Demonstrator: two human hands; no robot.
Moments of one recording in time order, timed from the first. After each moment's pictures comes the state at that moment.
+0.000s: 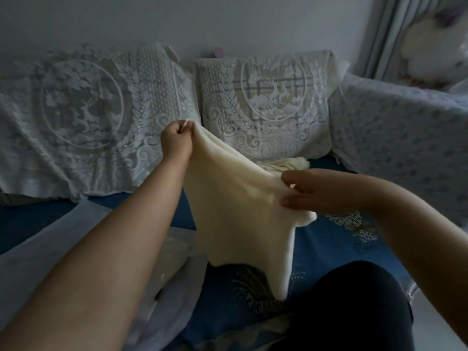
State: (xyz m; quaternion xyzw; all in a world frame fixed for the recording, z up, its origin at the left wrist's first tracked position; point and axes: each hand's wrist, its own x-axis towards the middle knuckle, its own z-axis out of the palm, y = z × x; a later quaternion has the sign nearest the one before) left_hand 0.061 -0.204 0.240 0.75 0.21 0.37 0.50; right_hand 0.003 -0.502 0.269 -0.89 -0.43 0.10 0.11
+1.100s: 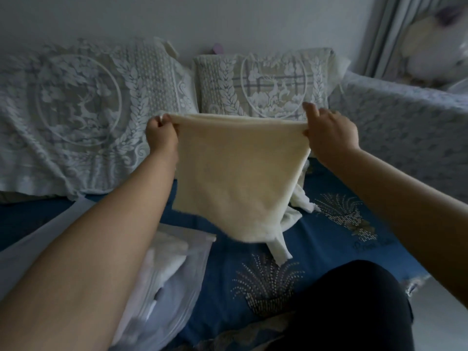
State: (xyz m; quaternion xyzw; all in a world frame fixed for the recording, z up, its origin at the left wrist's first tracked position) left_hand 0.071 -0.171 0.241 0.61 0.25 0.40 0.63; right_hand 0.097 -0.486 0.265 -0.94 -0.17 -0.29 0.02
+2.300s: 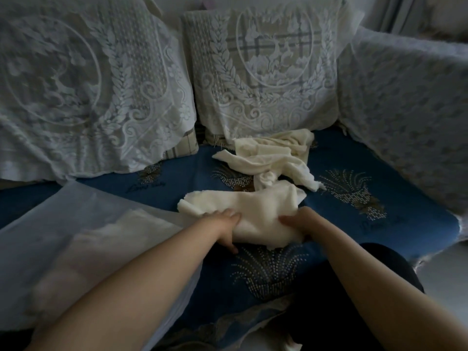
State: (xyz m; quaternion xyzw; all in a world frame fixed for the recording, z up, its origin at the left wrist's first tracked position) left_hand 0.033 -0.268 0.048 0.95 -0.02 -0.29 -0.05; right_hand 0.083 -0.482 0.053 -0.87 0.08 0.29 0.40
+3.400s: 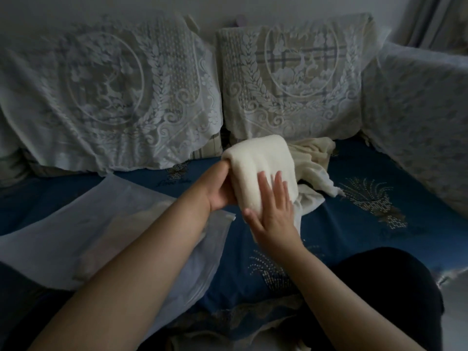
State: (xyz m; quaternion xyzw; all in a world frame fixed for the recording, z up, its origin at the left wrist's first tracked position) left_hand -0.024 -0.260 0.176 0.55 0.13 -0.08 0.82; right_hand -0.033 -0.408 0.097 -0.86 -0.29 -0.06 0.41
